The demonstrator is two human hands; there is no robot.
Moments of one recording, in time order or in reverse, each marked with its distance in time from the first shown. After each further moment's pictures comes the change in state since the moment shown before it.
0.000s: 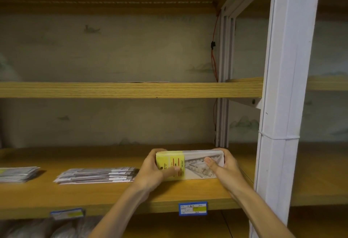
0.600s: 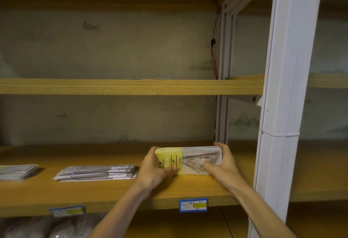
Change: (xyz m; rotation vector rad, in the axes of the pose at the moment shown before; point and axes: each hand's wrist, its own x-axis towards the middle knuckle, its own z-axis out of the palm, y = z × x) left_hand 0.004 -0.006 0.001 0.120 0.058 0.021; right_hand -0.005 -0.004 0.003 -0.104 -0.037 -0.038
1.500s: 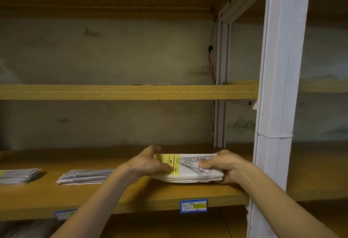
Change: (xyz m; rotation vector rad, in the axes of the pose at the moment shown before) left_hand 0.008 0.043 -0.034 0.261 -0.258 -0.221; right_hand 0.014 -0.050 -0.006 -0.032 -0.153 0.586
